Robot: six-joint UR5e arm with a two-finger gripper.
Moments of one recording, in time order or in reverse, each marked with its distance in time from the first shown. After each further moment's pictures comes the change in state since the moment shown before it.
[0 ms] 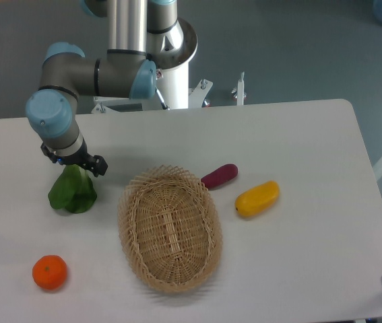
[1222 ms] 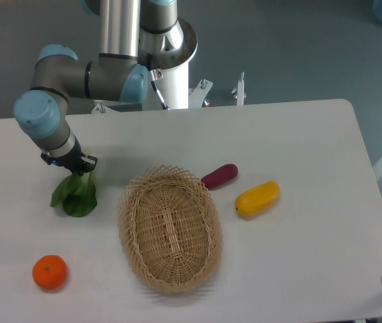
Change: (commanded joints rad) arm -0.015 0.055 0.021 -0.018 0.051 -0.101
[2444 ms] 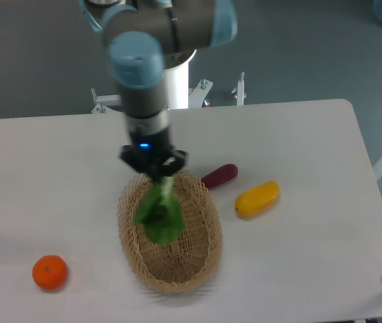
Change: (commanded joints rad) arm 0.555 0.103 0.180 -0.025 -0.034 0.565
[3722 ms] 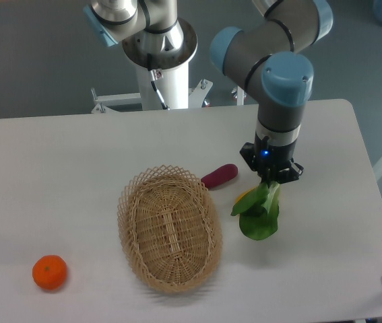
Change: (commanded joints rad) arm 0.203 -0.150 0.133 -0.063 0.012 0.626
